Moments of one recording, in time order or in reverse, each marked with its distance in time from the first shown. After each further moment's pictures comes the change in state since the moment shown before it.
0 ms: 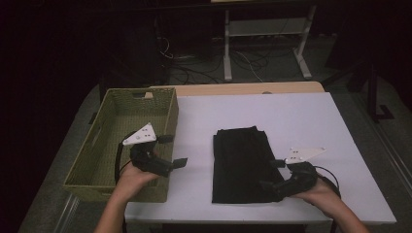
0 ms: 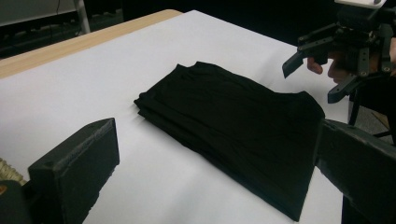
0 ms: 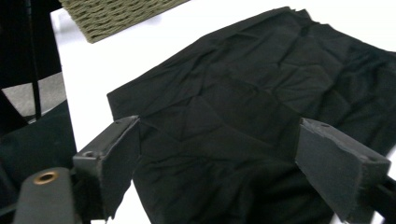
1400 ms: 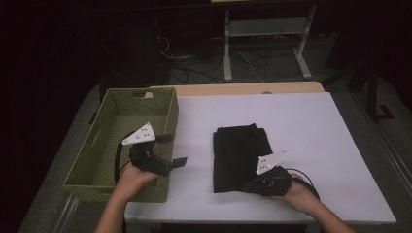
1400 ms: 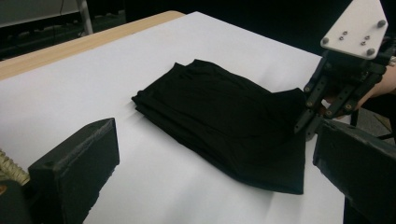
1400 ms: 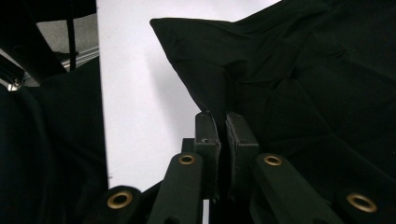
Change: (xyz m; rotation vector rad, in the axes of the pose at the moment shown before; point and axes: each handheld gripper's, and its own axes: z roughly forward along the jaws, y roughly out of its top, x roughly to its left) left arm 0.001 0.000 -0.001 -0.005 0.006 -0.005; right arm 0.024 0.011 0.057 0.206 0.182 -0.141
